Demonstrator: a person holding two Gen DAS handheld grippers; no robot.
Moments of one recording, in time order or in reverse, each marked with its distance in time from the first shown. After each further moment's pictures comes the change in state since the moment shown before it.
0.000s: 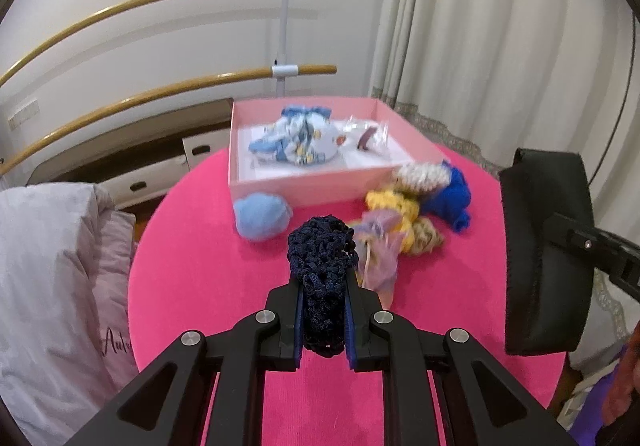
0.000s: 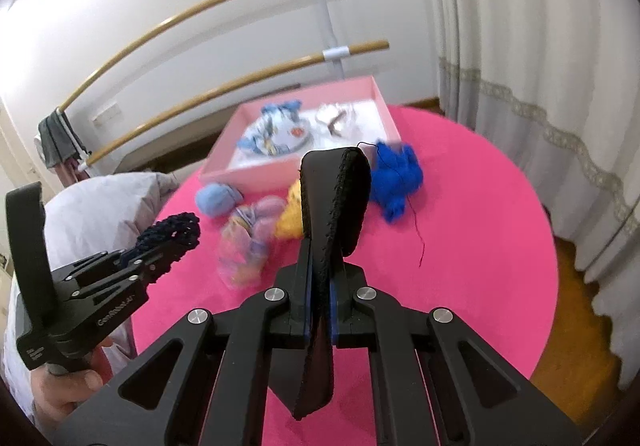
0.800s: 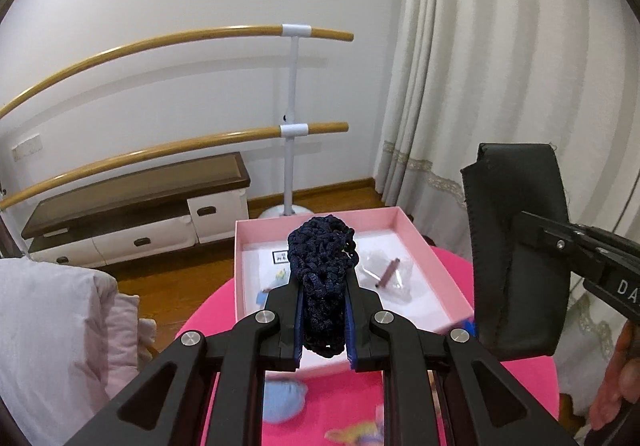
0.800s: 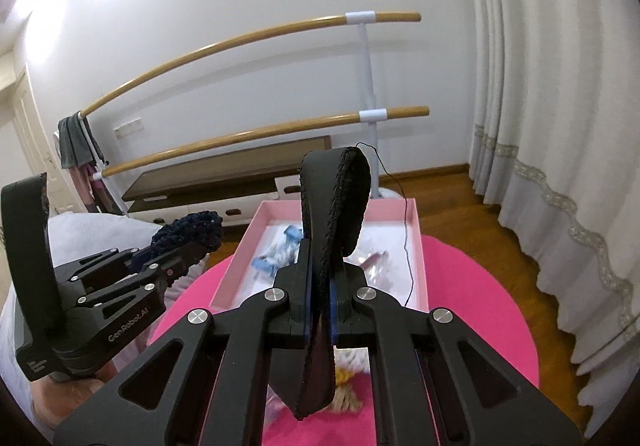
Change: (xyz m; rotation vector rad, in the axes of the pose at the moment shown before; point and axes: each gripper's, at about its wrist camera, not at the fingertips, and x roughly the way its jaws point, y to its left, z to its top) left arm 0.030 0.012 0.157 -0.020 -0.118 0.029; right arm 0.060 0.026 0.161 -0.135 -0.083 0.061
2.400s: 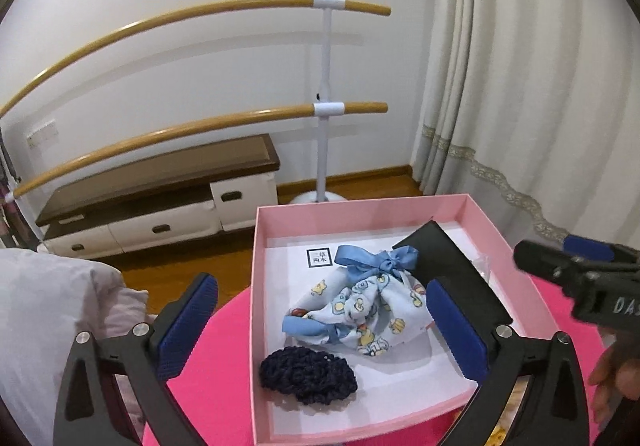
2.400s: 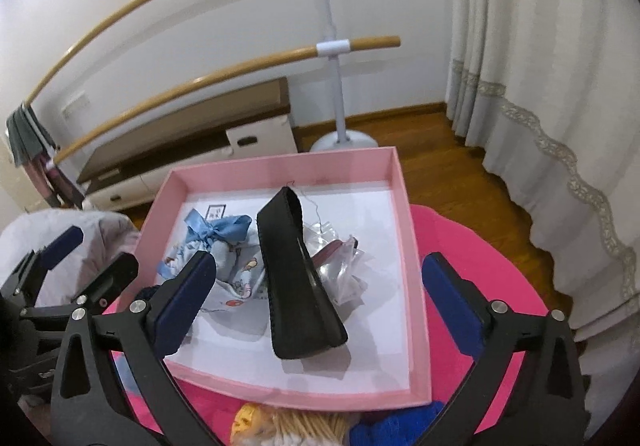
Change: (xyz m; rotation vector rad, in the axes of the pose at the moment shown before) left arm 0.166 0.007 0.029 -0.011 0.034 0.123; right arm 0.138 -0.057 -0.001 0.106 0.186 -0.115
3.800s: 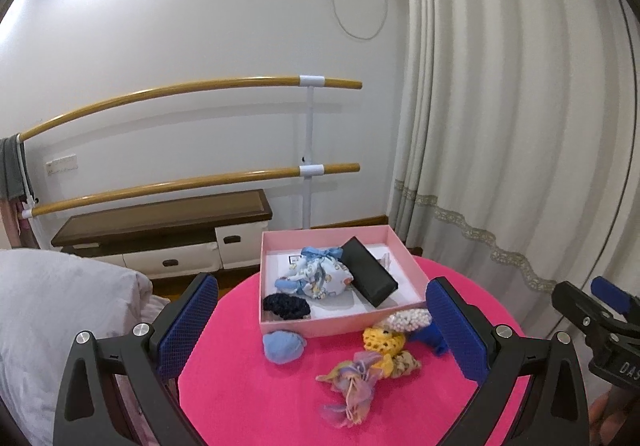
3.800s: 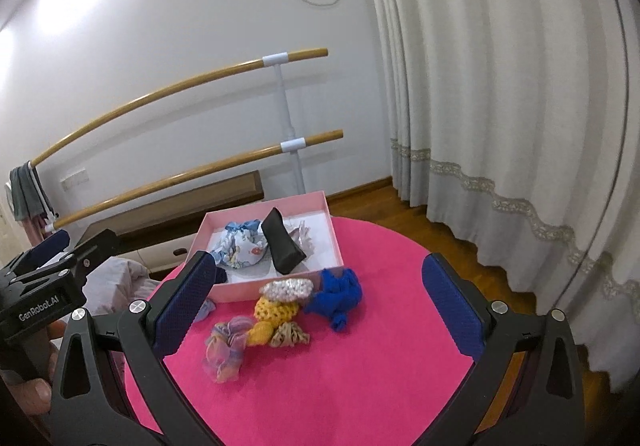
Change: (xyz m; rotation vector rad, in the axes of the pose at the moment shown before) left arm -0.281 -0.013 -0.105 -0.005 -0.200 -0.049; right arm -0.260 0.008 -0.152 0.085 -0.365 -0.119
